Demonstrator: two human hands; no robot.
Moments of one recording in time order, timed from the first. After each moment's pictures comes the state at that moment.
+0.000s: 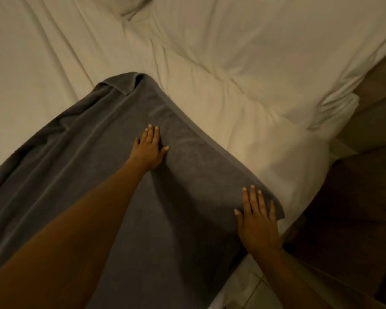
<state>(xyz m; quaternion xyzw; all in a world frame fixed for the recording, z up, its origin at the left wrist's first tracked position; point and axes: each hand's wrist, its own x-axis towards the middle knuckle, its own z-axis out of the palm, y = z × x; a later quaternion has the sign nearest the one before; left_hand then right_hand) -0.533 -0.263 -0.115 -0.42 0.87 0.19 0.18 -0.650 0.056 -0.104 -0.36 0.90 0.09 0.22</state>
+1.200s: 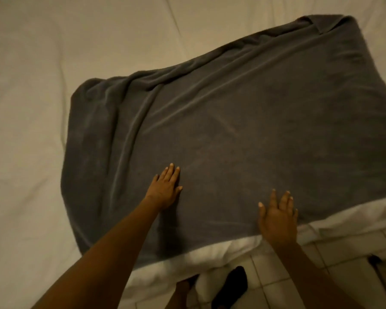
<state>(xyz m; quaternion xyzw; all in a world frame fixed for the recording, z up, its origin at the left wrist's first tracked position) -0.023 0.022 -0.097 -0.59 0.73 0.24 0.25 -0.310 0.136 -0.095 -0.48 0.83 0.05 0.28</state>
